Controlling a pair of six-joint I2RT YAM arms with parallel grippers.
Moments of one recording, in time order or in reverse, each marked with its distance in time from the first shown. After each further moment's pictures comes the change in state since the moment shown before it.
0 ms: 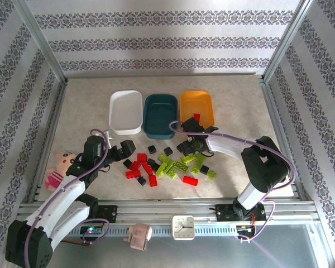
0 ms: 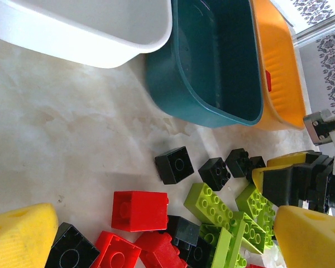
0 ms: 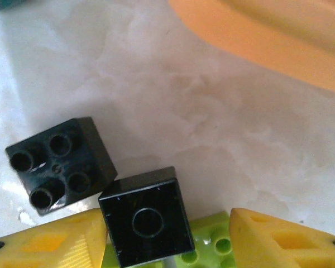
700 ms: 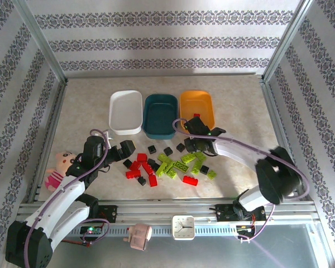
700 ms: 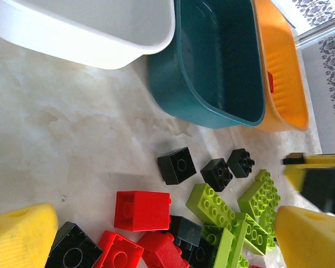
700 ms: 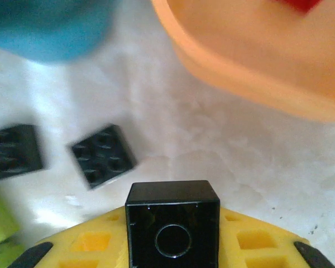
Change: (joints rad) left arm 0.000 -0.013 0.000 -0.016 -0.014 0.001; right arm 0.028 -0.203 -0.029 -0.001 -0.003 -0.006
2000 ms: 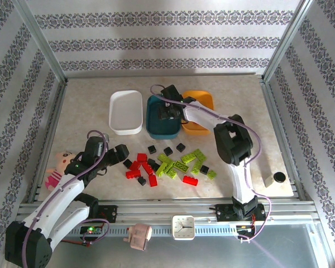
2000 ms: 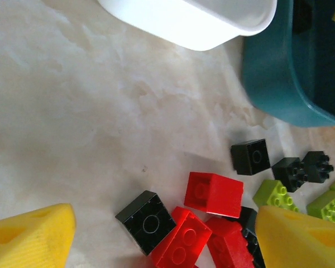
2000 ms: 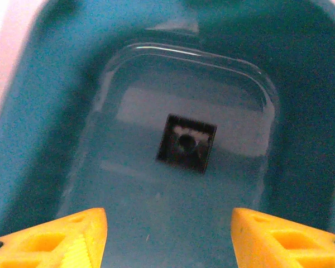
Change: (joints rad) left arm -0.021 0.016 0.059 -0.248 -0.181 0.005; right arm -0.043 0.624 0.712 0.035 -0.050 0.076
